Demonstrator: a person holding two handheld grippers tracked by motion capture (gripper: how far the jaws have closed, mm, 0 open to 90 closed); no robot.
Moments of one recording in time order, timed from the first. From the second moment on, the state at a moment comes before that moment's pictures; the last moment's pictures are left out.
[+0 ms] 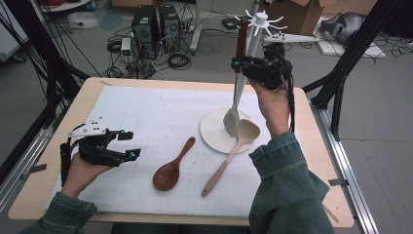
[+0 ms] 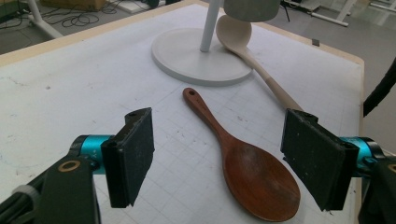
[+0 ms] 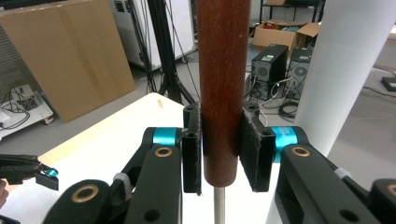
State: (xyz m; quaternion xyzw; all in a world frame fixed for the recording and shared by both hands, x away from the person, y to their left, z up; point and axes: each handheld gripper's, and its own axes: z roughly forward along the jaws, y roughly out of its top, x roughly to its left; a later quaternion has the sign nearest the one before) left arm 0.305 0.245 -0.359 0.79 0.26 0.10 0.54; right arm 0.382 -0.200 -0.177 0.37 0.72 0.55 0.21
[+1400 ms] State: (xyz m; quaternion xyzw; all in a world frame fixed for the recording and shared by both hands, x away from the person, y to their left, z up) left arm 0.310 0.251 -0.365 0.79 0.28 0.10 0.53; right arm 0.362 -0.270 -0.148 0.31 0.72 0.59 0.18
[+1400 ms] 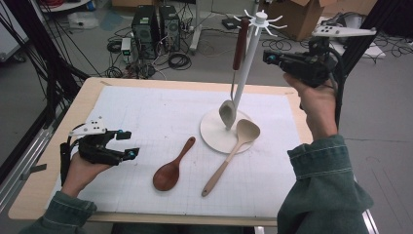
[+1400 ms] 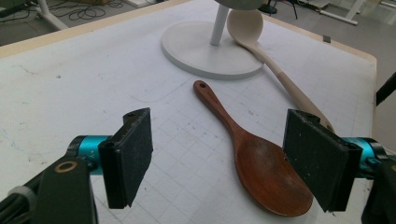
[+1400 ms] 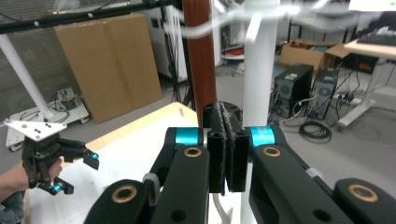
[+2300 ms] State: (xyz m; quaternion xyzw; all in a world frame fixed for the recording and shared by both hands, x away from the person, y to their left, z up) left arm 0.309 0.251 -0.363 0.79 0.27 0.10 0.54; right arm 0.353 -0.254 -0.119 0.29 0.73 0.59 0.20
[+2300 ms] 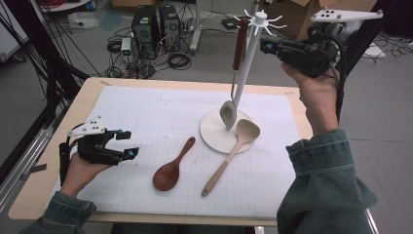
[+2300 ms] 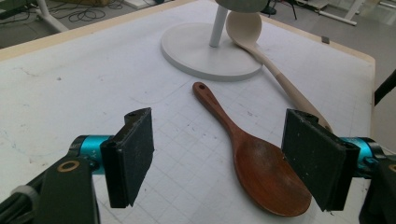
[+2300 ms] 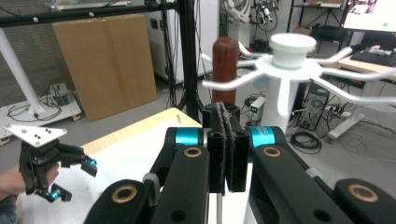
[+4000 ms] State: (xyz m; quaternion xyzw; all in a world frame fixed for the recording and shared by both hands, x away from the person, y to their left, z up) left arm 0.308 0.250 -0.361 0.79 0.27 0.10 0.53; right arm 0.358 -0.241 -0.113 0.30 0.73 0.58 0.23
